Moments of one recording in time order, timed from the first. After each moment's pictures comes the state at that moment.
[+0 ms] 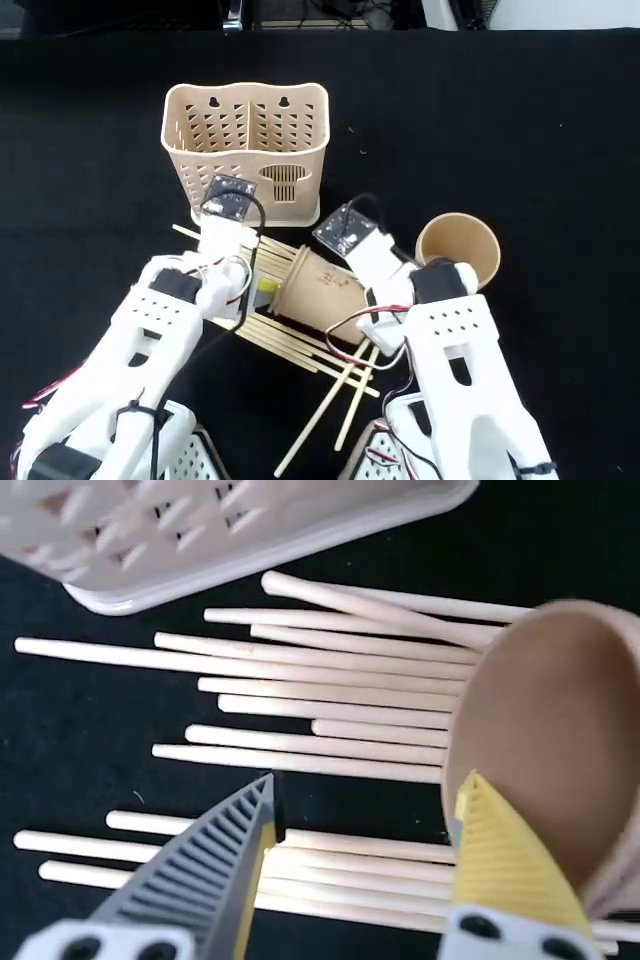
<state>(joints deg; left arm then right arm) 15.0 -35.0 62.2 43.6 0.6 -10.8 -42.9 57.8 76.0 33.5</state>
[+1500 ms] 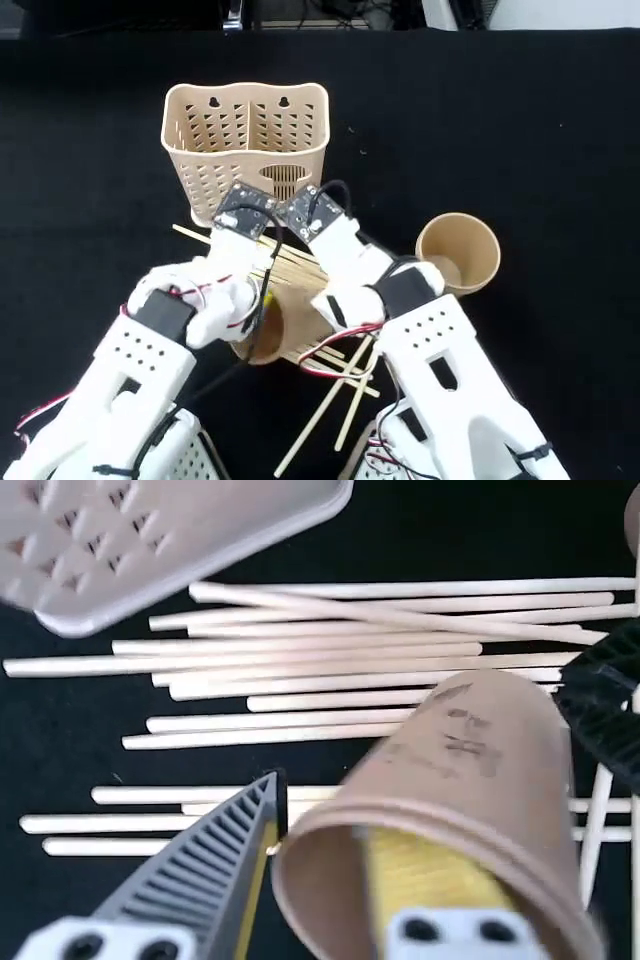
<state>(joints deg) 21.9 -51.9 58.0 60.2 -2.2 -24.8 -42.9 52.9 67.8 18.2</state>
